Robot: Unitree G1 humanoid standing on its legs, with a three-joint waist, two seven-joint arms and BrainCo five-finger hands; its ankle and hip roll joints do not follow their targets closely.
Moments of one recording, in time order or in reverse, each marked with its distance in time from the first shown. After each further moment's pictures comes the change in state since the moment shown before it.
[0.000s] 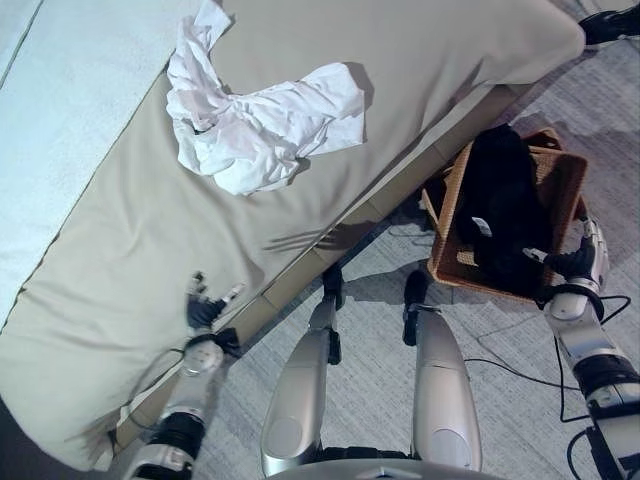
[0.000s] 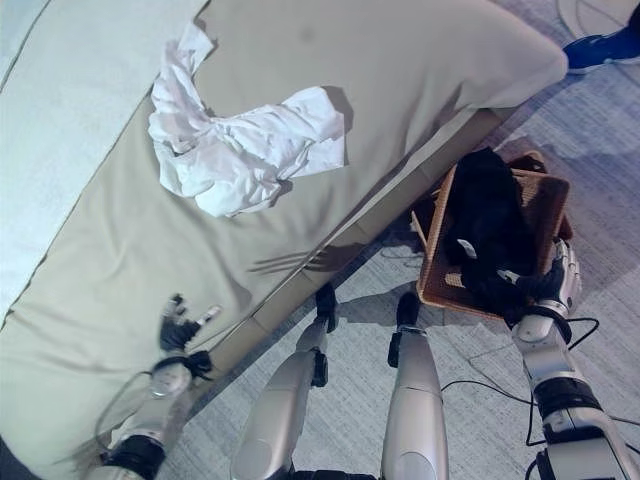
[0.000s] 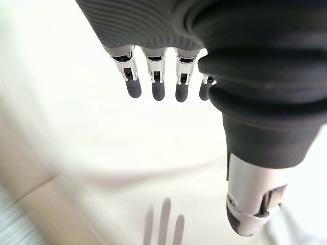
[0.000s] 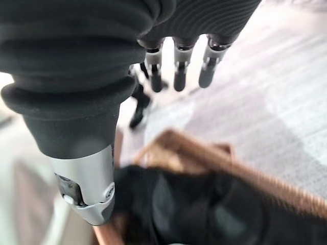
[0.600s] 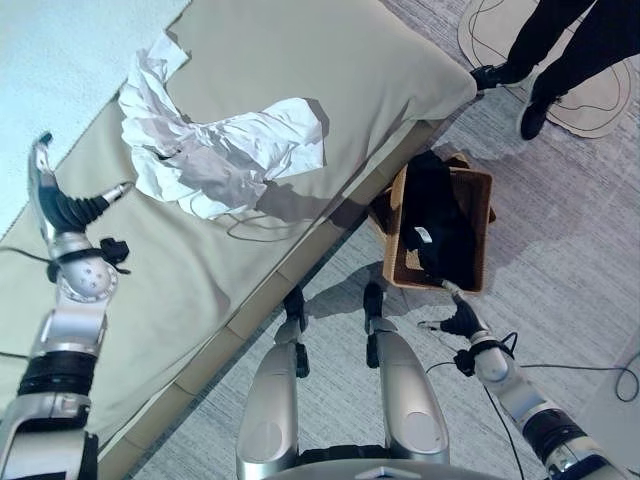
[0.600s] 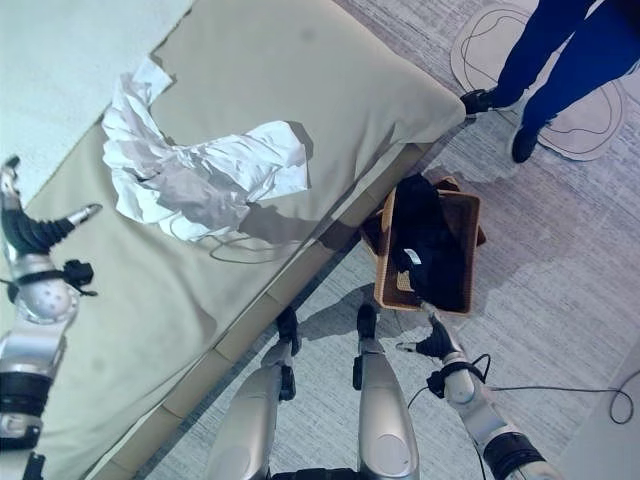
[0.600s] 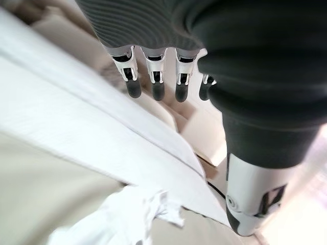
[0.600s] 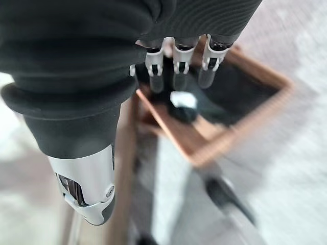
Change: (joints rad) left arm -0.269 0.473 0.080 -0.117 0.383 0.065 0.084; right arm 0.176 0.193 0.362 -0.034 -0.156 -0.108 0.376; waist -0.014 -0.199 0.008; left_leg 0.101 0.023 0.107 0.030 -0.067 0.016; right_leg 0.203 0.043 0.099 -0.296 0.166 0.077
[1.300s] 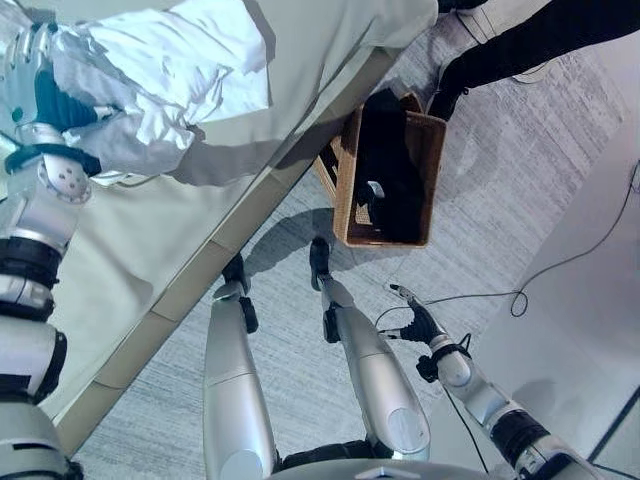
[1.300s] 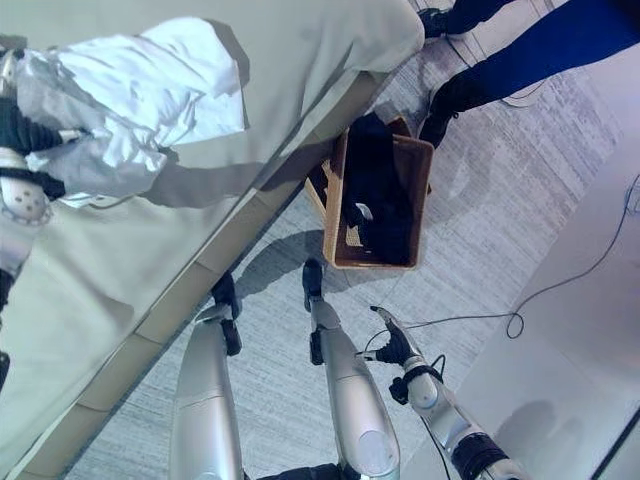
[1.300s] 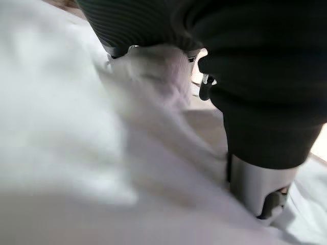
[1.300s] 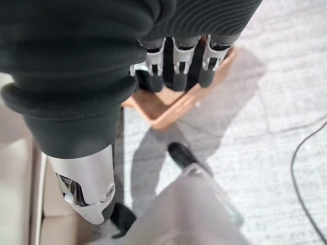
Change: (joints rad) left arm -0.633 0.194 -0.555 0.385 0.178 0.095 -0.056; right arm -0.016 0.106 0.094 -0.066 0.053 -0.061 -0.009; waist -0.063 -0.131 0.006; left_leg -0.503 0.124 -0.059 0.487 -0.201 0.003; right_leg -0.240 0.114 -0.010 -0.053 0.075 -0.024
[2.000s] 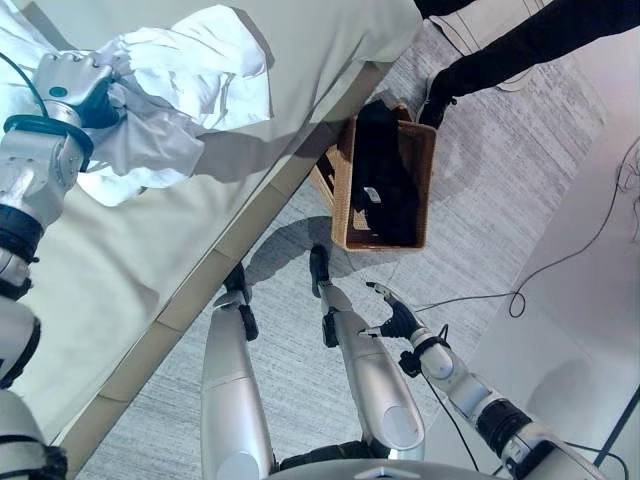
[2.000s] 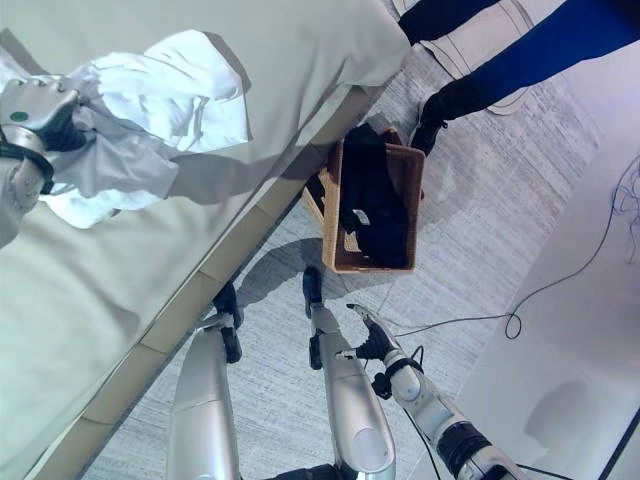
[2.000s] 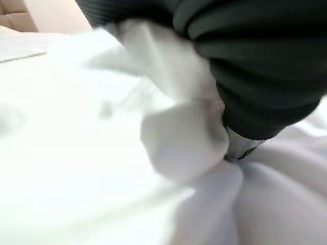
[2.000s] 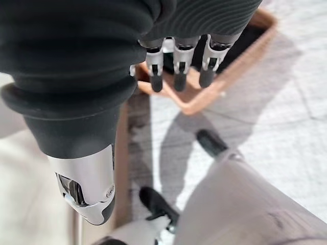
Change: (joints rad) left arm 0.002 0.126 -0.221 -0.119 0.311 0.004 -0.264; right arm -0.069 0.004 0.067 0.011 0.009 -0.001 0.051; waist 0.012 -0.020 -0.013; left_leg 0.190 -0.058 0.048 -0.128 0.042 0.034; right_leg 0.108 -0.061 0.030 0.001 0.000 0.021
